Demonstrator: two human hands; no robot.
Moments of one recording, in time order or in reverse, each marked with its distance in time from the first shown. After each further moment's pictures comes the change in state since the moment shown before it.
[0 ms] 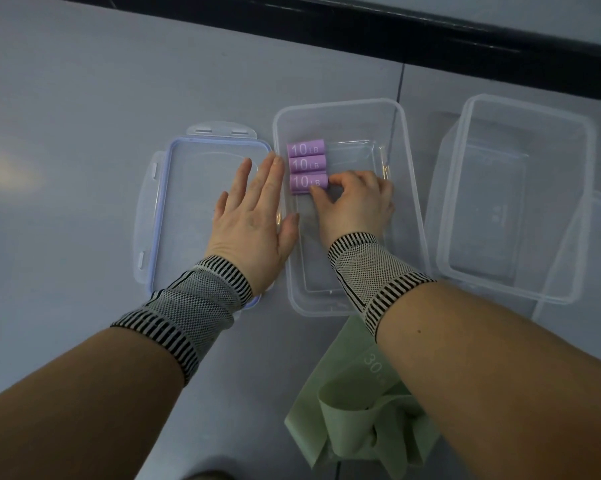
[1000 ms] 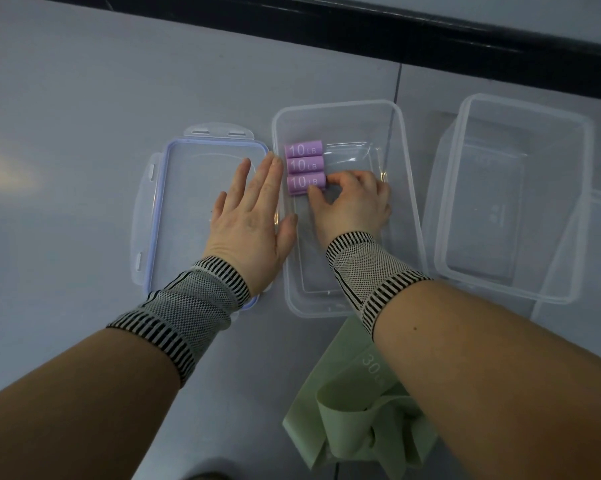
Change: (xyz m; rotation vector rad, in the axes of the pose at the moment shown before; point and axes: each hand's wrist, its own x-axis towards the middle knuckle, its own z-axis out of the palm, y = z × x) left_hand 0.001 0.000 0.001 0.005 0.012 0.023; right_hand 0.003 0.001 0.004 0.027 -0.021 0.031
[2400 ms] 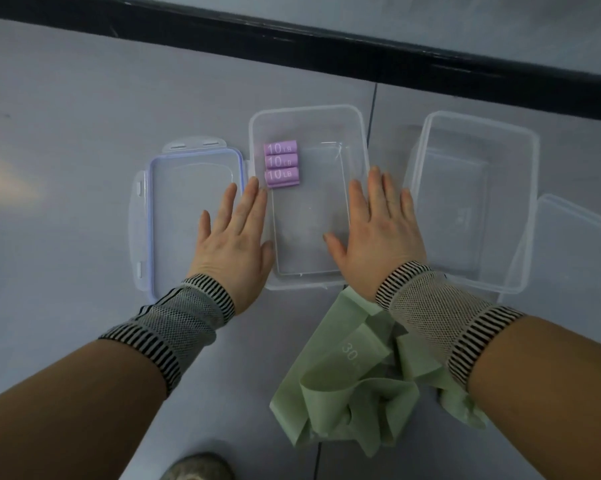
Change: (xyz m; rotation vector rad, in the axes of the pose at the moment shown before) left_hand -0.028 0.017 -0.019 0.145 -0.150 -0.063; right_hand -0.038 0.035 -0.089 -0.648 -0.221 -0.410
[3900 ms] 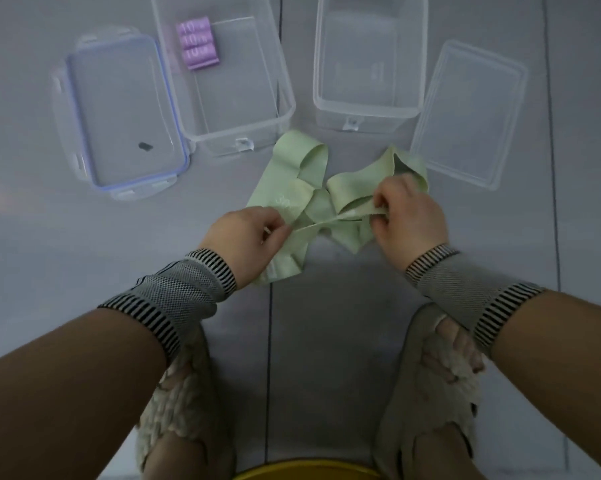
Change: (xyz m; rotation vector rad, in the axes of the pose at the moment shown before) left_hand -0.145 0.093 0.043 -0.261 -0.228 0.122; right_hand -0.205 0.074 0.066 0.418 0.249 0.146
